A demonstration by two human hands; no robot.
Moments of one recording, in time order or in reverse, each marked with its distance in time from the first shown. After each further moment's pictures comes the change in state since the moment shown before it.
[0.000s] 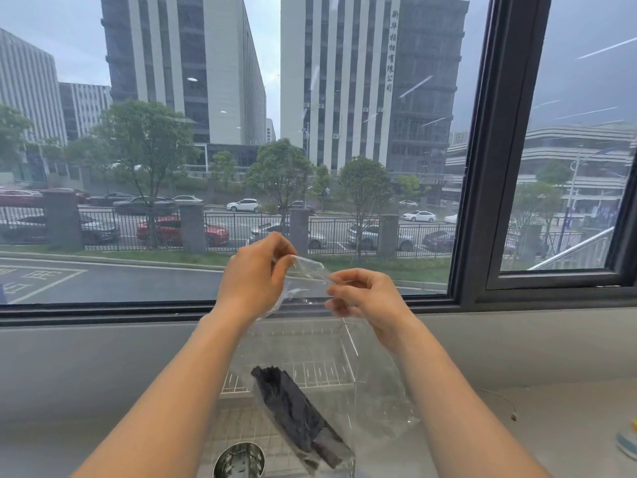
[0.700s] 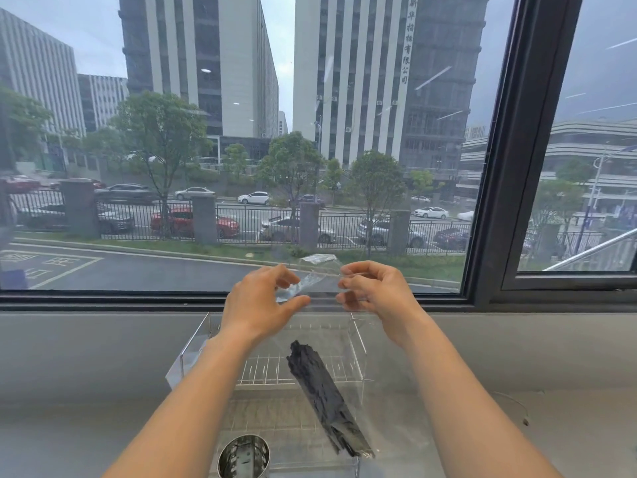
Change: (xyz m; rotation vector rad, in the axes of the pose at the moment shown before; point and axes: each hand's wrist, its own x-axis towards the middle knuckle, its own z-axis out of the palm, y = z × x) left_hand -0.030 -0.031 0.024 0.128 -0.155 -0.179; right_hand 0.009 -0.001 -0.001 0.011 0.024 0.023
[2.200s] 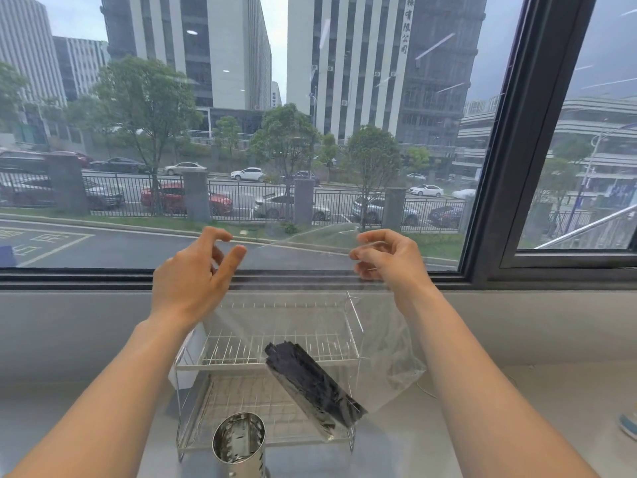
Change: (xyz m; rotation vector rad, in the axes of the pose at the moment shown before) left_hand 0.007 -0.068 -0.024 0.049 0.233 0.034; right_hand 0.025 0.008 -0.018 -0.090 0.127 -0.070
